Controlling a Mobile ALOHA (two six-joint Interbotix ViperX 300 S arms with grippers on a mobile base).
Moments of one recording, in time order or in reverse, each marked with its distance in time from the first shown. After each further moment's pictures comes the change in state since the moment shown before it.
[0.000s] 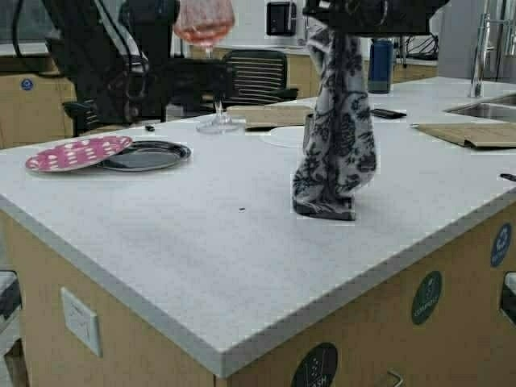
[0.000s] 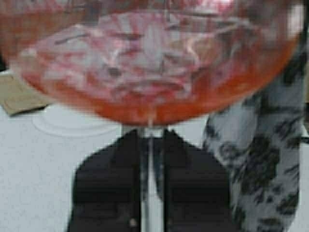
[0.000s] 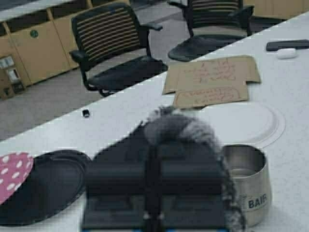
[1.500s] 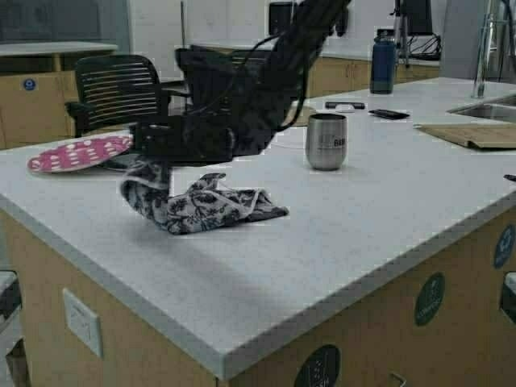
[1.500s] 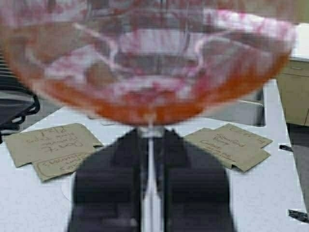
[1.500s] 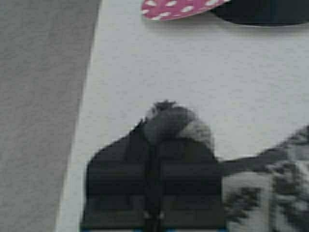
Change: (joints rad) left arm 0.000 -0.500 -0.133 0.000 0.632 -0.087; right arm 0.373 0.426 -0.199 -0.061 0.058 0.135
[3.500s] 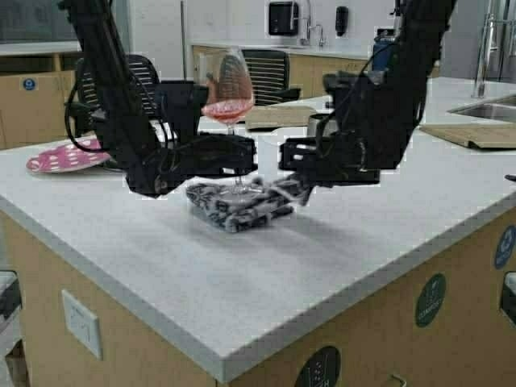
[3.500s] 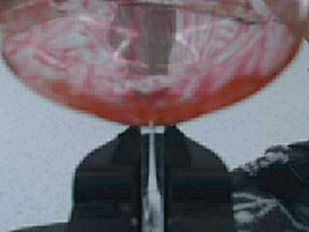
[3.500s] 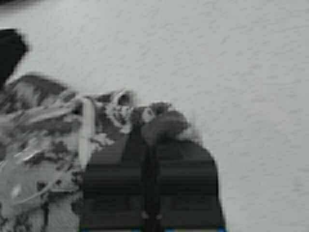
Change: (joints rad) left arm -0.009 0.890 -0.120 0.015 -0.670 0.091; right arm -0.330 -0.084 0.350 0.071 -0.156 0.009
